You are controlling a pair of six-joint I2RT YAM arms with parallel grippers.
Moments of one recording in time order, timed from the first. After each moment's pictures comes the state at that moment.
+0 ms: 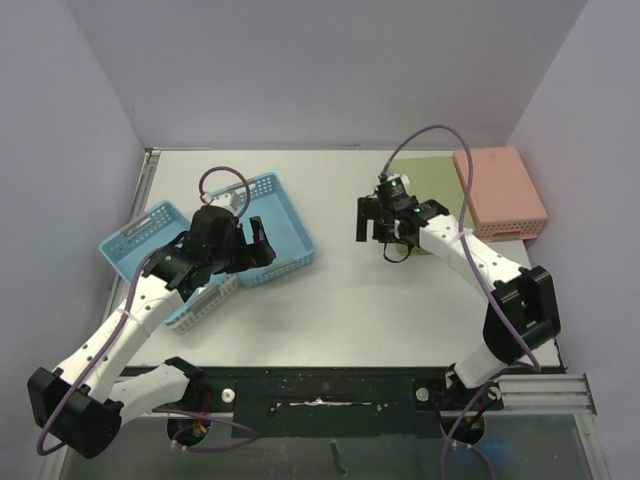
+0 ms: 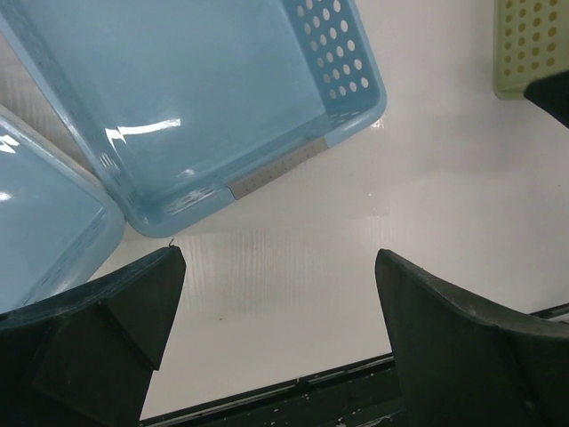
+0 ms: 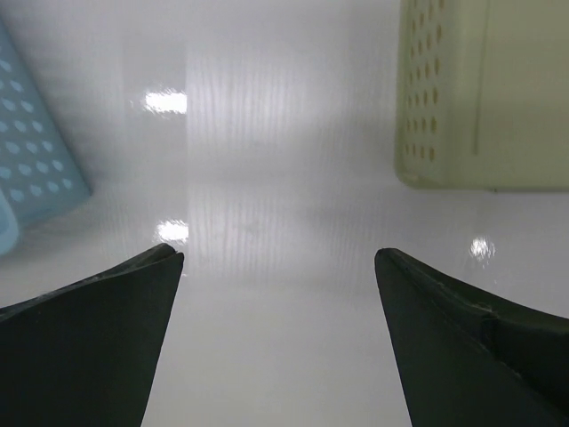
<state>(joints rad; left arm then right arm) -0.50 1.04 1.00 -0.68 -0.05 -0.62 0.49 1.64 1.31 -0.62 0.18 0.40</state>
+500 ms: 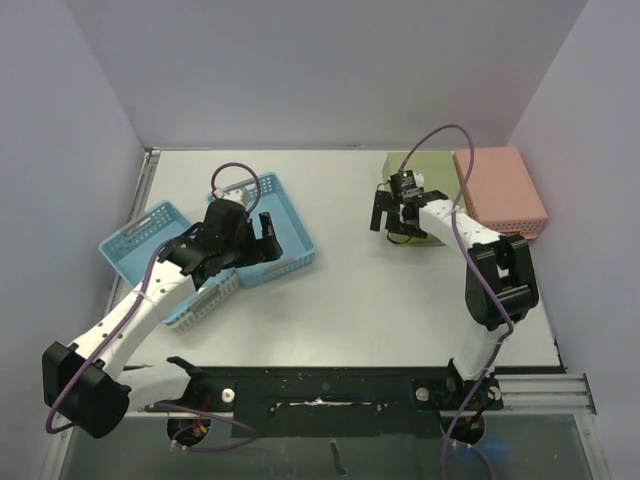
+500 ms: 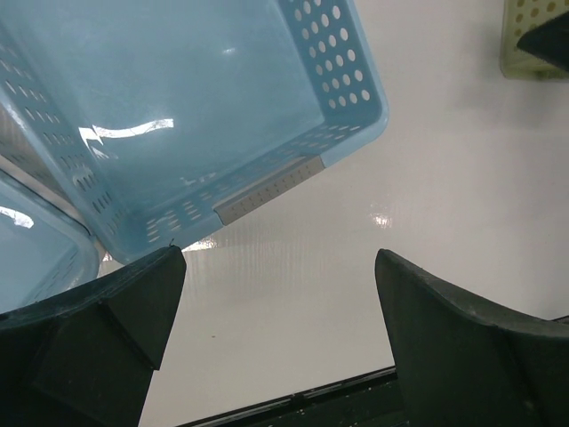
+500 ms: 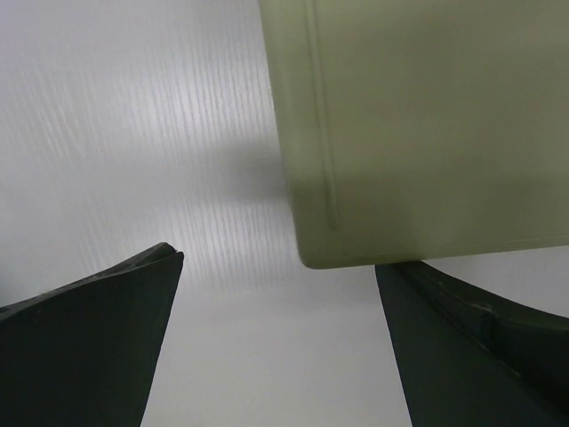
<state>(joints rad) -0.51 1.18 1.02 -0.63 -0.06 -0.62 0.33 1.77 1.26 -0.54 0.19 0.42</state>
